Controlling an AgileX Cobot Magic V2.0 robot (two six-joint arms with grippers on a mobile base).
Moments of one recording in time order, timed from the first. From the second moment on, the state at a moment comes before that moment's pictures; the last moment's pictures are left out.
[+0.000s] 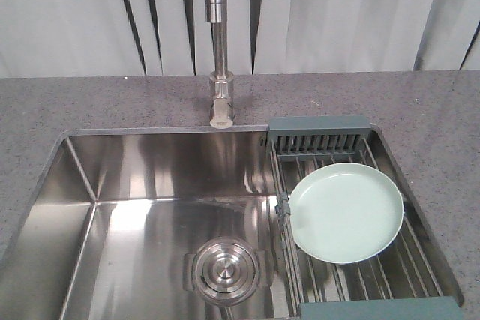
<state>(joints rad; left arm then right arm) -0.10 0.64 -0.79 0.00 0.86 0.01 0.09 0.40 -0.79 0.07 1.05 -0.10</state>
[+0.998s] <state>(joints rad) -0.03 1.31 -1.14 -0.29 0.92 0.36 0.09 0.40 -0.79 0.07 1.05 -0.10</state>
